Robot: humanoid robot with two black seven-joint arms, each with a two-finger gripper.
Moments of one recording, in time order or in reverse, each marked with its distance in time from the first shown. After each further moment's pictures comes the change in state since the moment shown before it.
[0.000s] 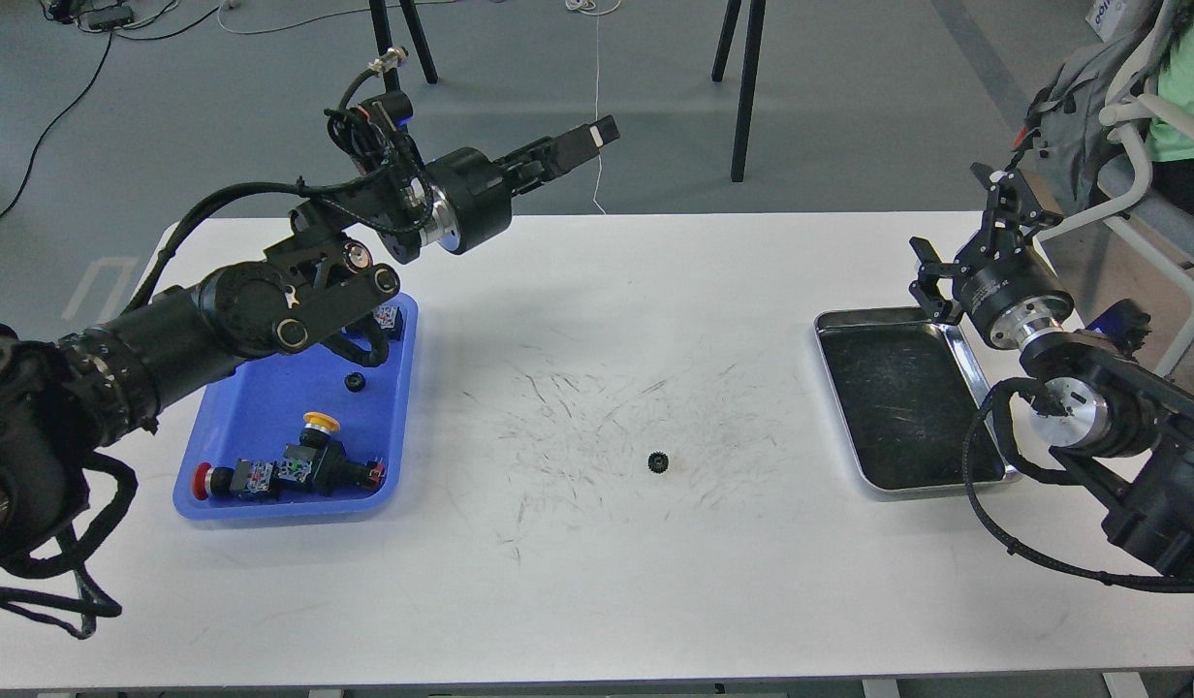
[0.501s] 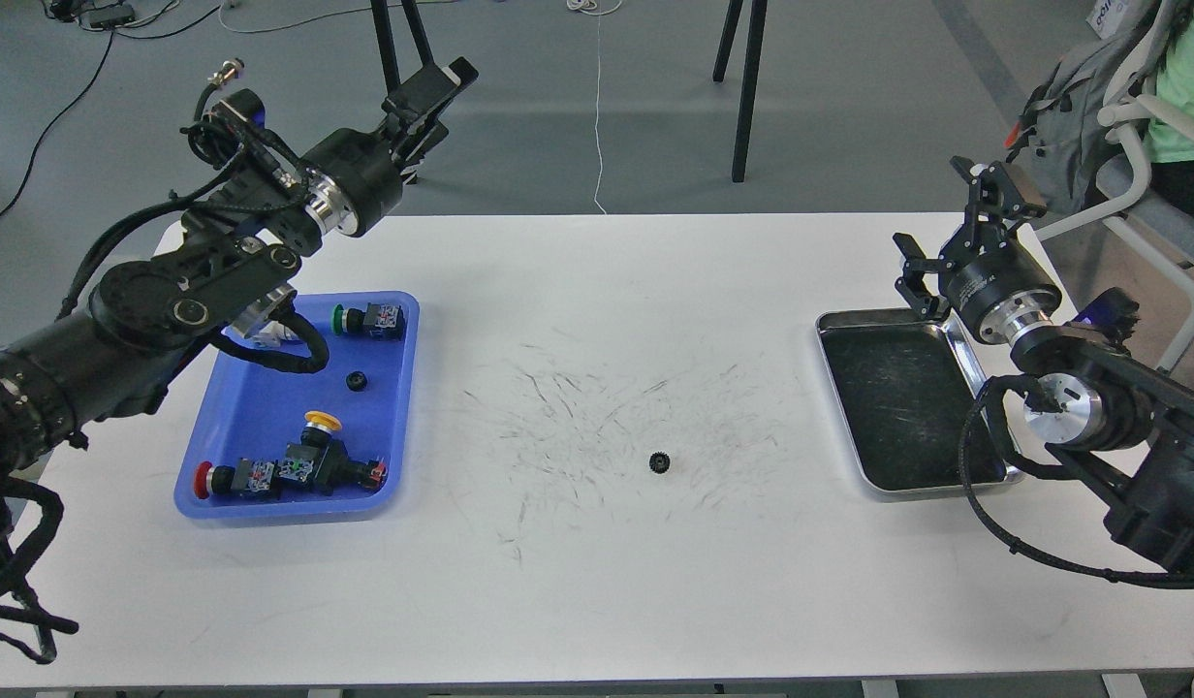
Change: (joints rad) left arm 0.092 0.139 -0.075 0.002 -0.297 -0.083 0.000; right arm 0.047 -0.031 -0.090 0.065 -0.036 -0.018 -0.005
